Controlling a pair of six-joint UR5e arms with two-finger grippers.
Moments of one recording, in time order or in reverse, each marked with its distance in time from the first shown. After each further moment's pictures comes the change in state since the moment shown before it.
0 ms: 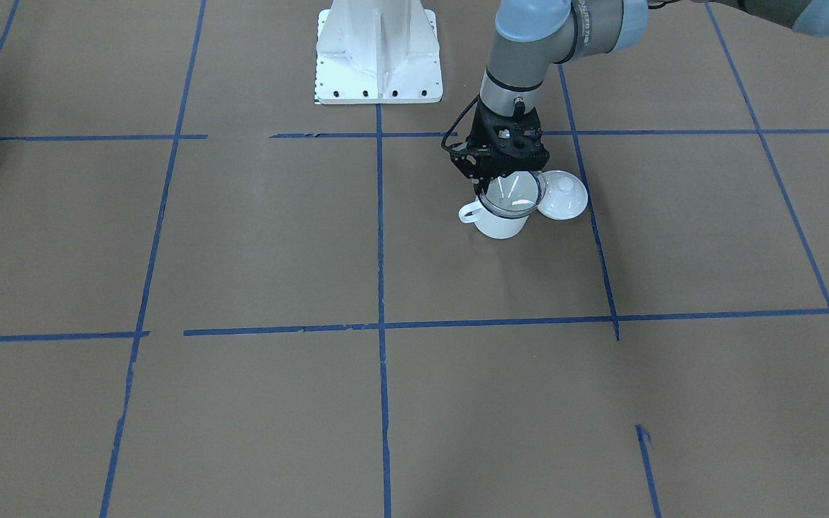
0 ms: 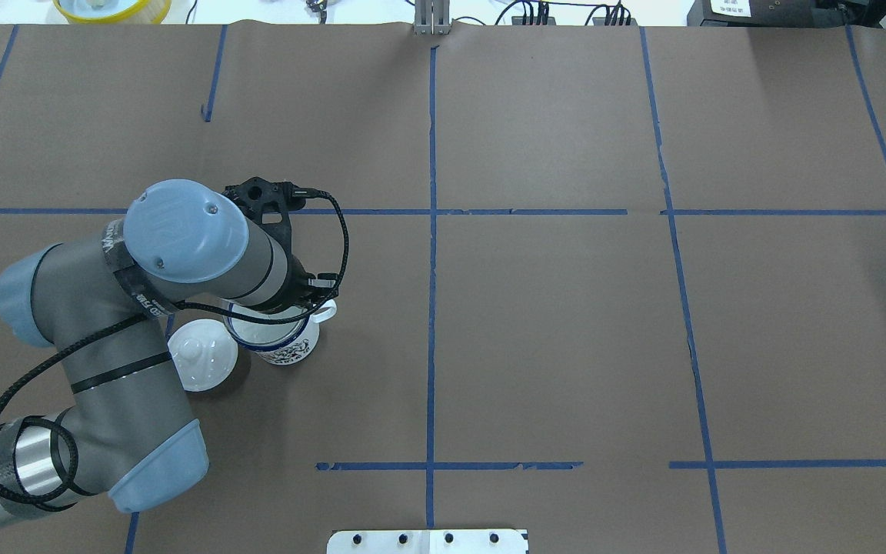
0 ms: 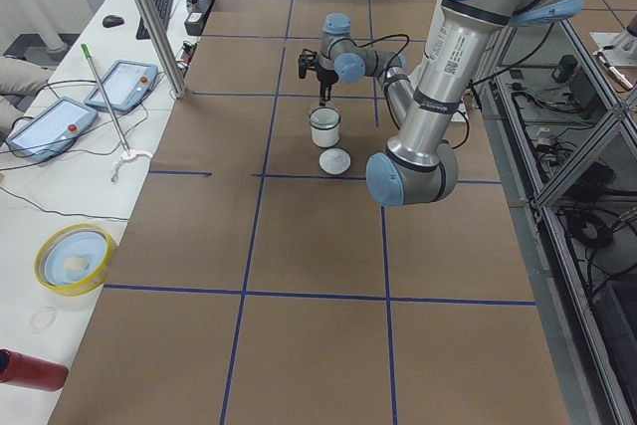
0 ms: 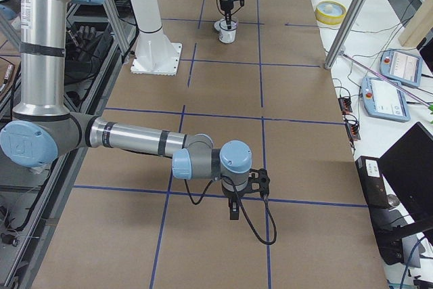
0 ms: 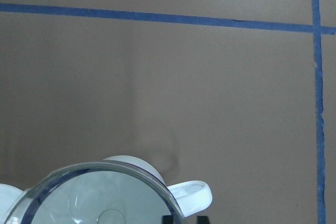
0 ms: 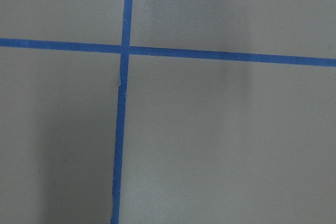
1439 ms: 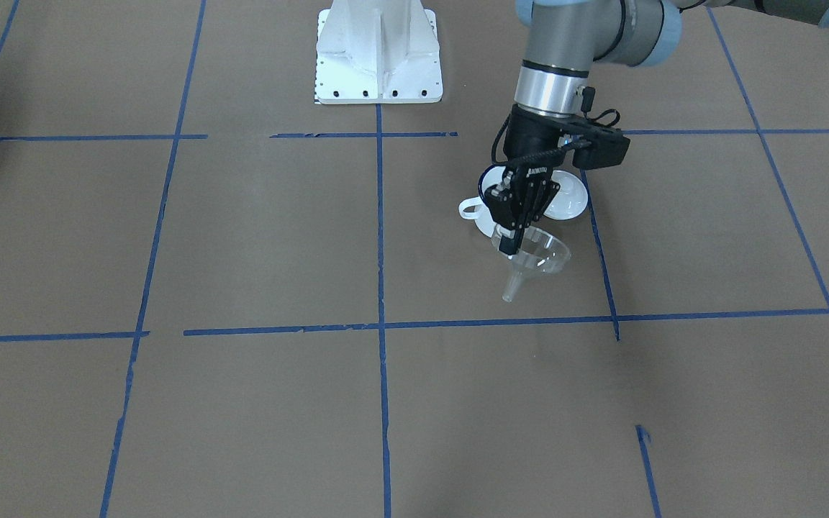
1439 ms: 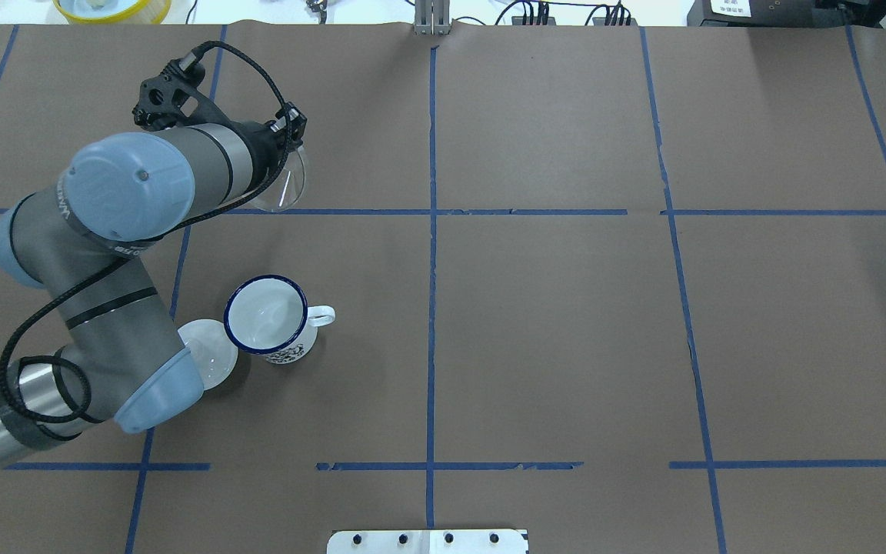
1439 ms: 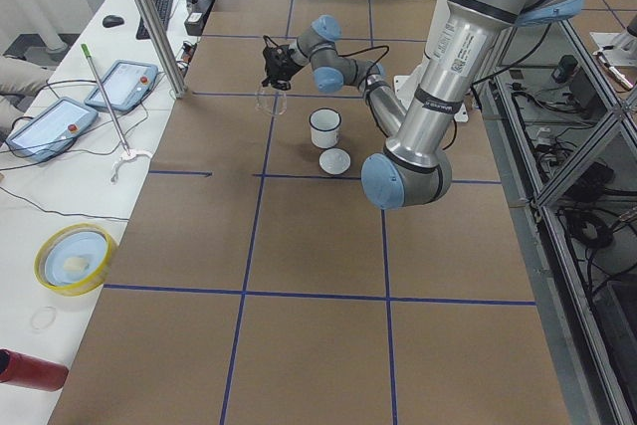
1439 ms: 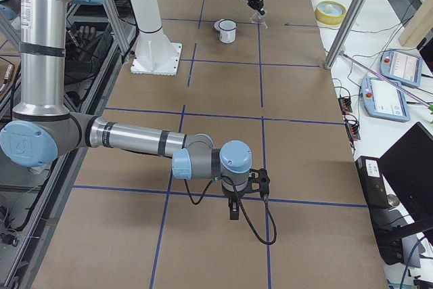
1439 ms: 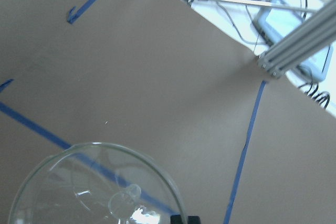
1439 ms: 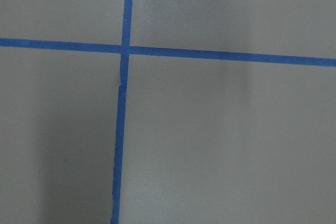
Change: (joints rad) left arm -0.124 -0.011 0.193 -0.503 0.457 -0.676; right arm 0.000 0.000 0.000 0.000 0.000 0.000
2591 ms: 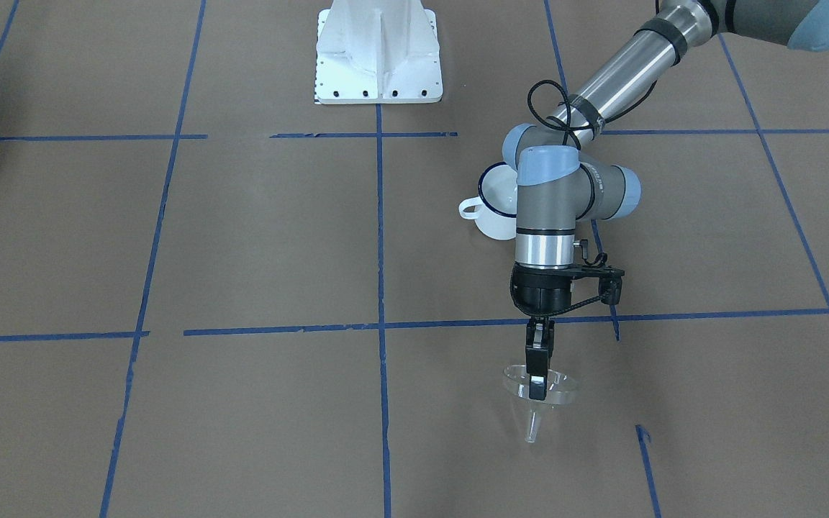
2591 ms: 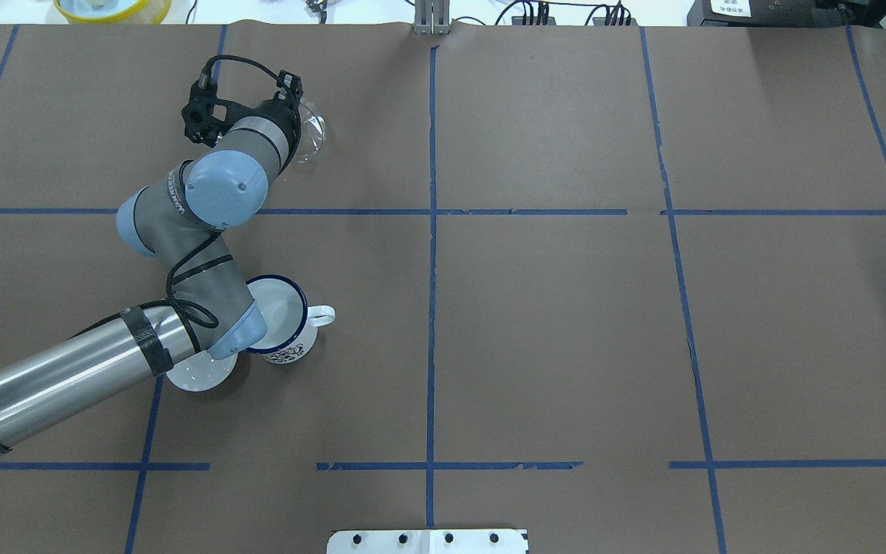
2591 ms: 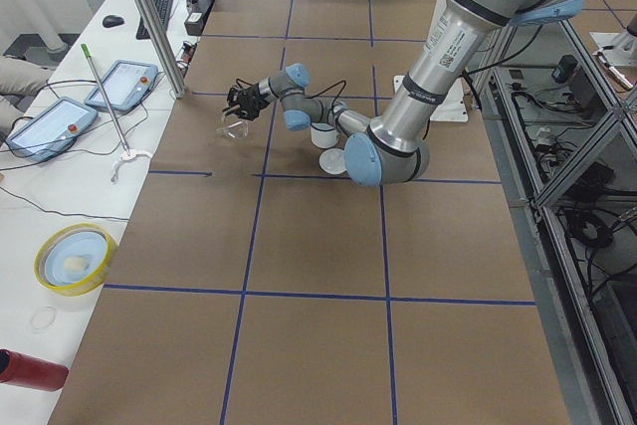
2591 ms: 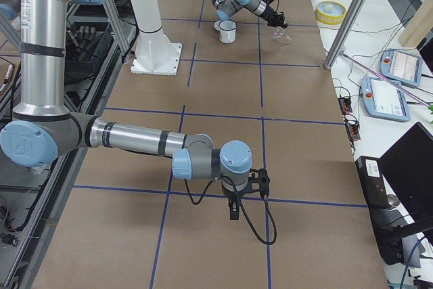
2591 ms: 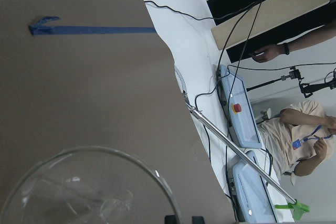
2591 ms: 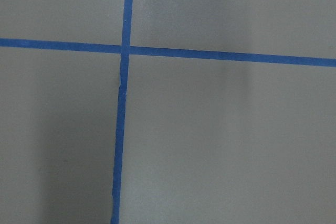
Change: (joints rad) left arm -0.012 -0.169 0.544 -0.379 0.235 -0.260; right arm 0.000 0.000 0.000 0.000 0.000 0.000
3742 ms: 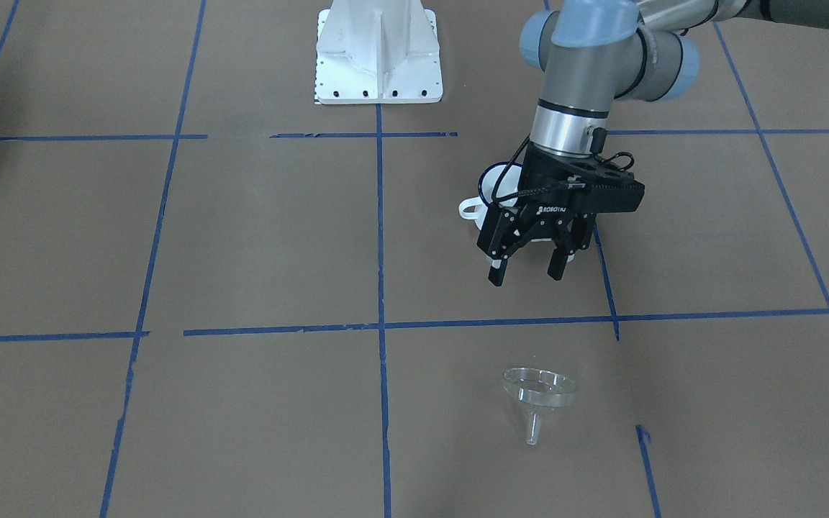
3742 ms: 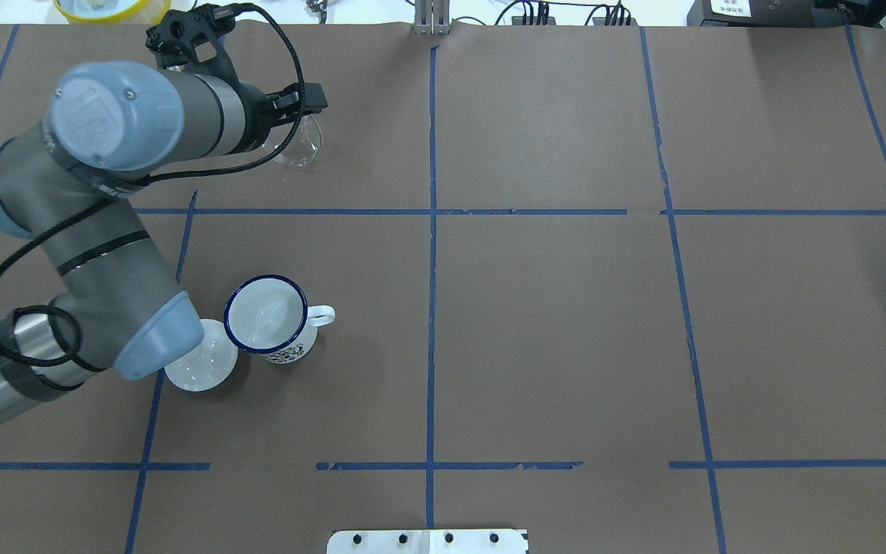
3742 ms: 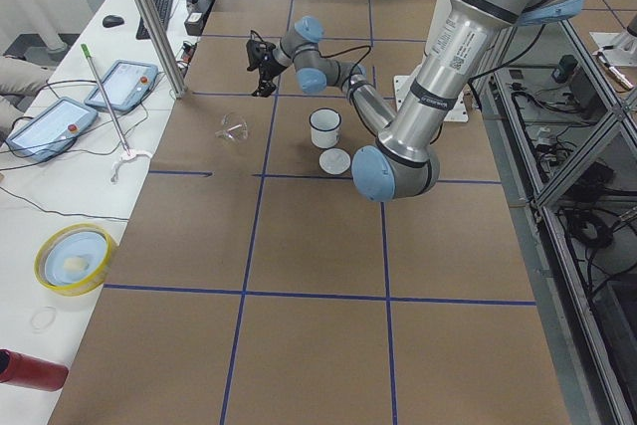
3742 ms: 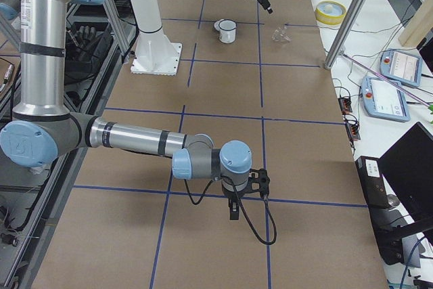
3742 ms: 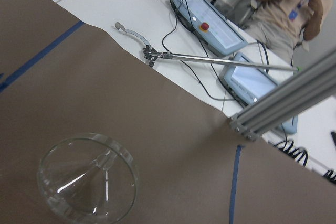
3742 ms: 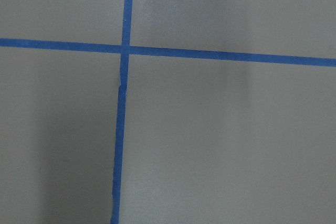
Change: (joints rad) left arm -0.085 0.143 -0.657 0.613 -0.497 0.908; right arm 0.000 0.000 0.000 0.000 0.000 0.000
